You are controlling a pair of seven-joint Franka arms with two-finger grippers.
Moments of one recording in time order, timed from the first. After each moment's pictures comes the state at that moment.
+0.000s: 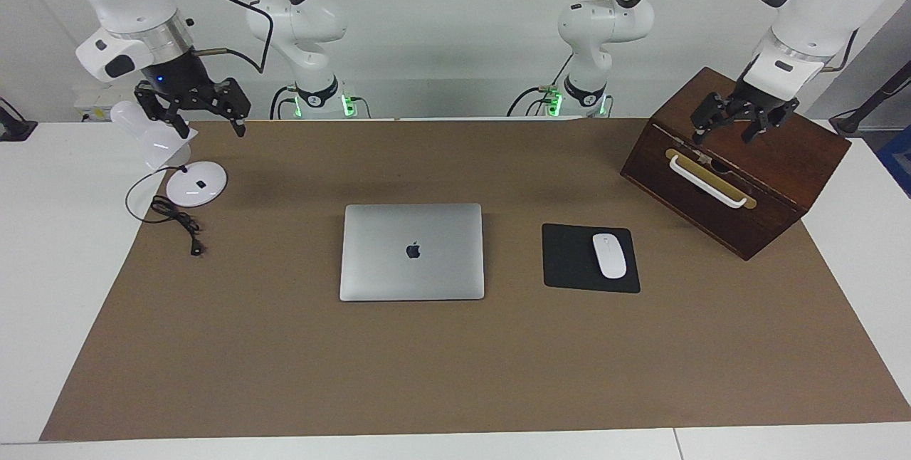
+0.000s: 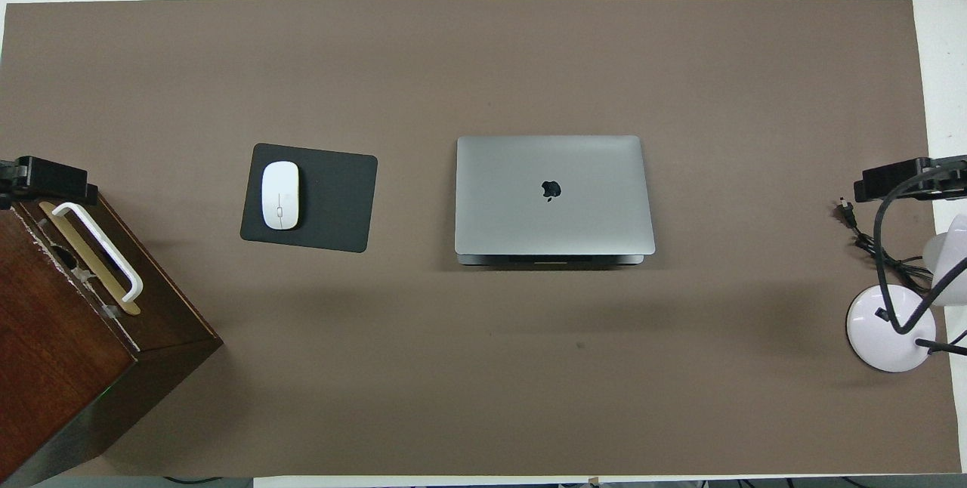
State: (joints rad) left arm 0.02 -0.05 0.00 -1.66 -0.02 1.58 0.06; right arm -0.03 -0.10 -0.02 -1.69 0.01 1.61 -0.03
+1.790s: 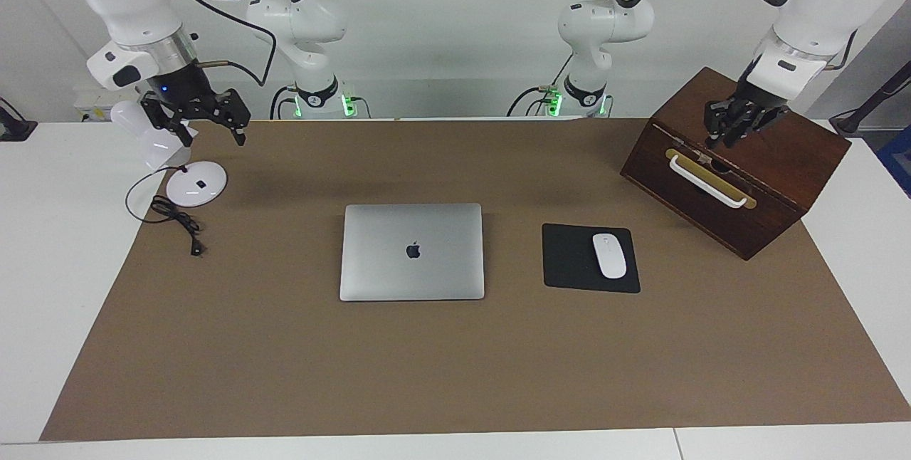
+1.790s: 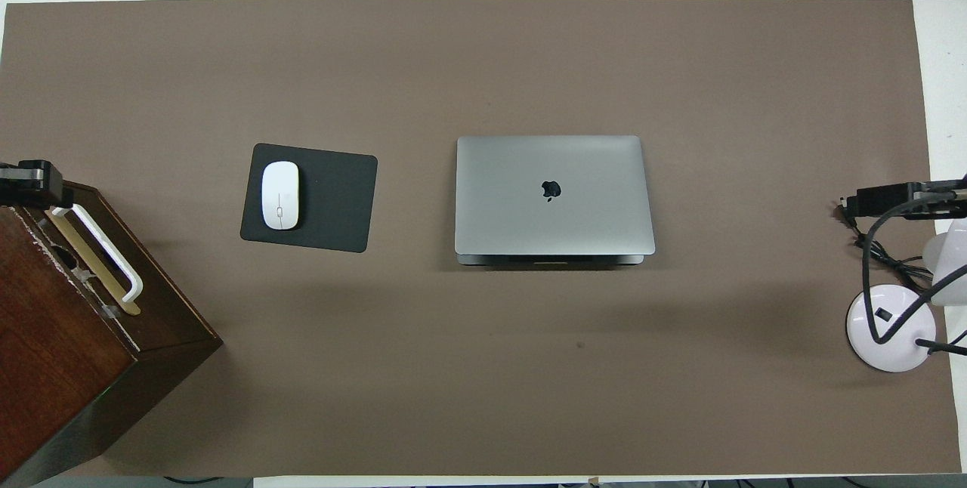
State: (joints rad) left arm 0.02 -0.05 0.00 -1.66 -0.02 1.59 0.03; right arm -0.08 -0.19 -0.02 -1.89 0.08 1.76 -0.07
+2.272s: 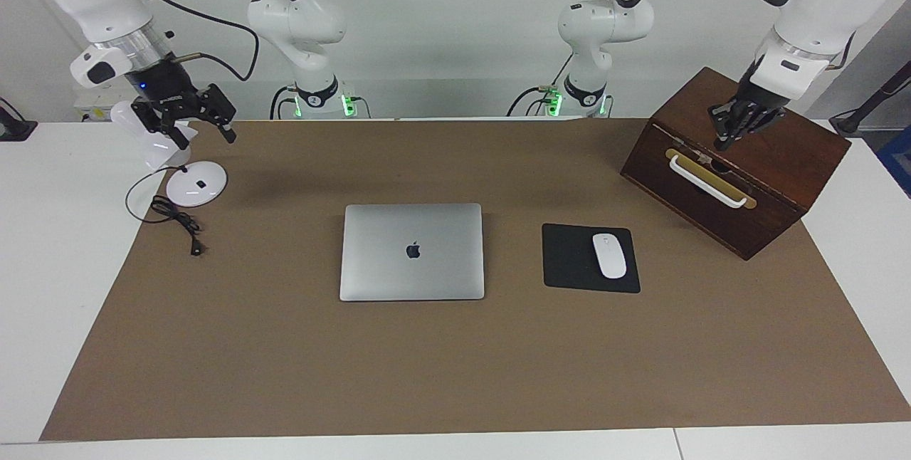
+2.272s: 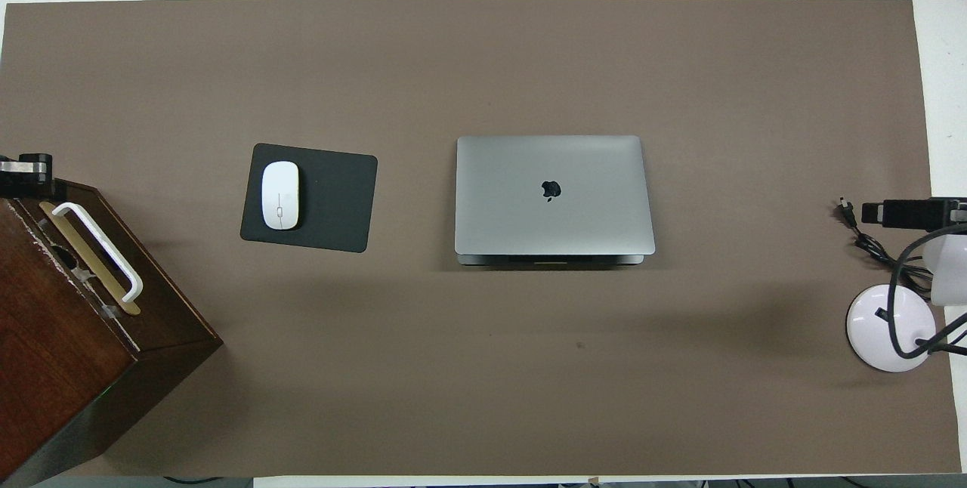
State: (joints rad) left arm 0.02 -0.05 0.00 -1.67 -0.02 1.63 0.00; right arm -0.16 -0.29 -0.02 -2.06 0.22 1.91 -0.19
